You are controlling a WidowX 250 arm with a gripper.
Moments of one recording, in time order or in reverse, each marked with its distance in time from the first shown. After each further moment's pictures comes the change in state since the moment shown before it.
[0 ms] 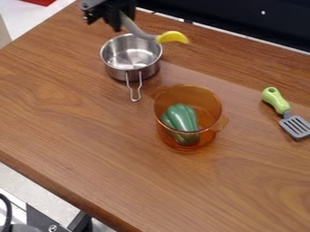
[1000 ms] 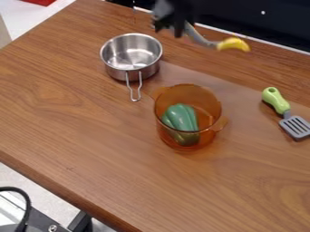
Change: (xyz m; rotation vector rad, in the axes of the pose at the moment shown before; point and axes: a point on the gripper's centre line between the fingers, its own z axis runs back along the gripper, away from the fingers) arm -0.065 -0.058 -0.009 -0.037 -0.036 -0.009
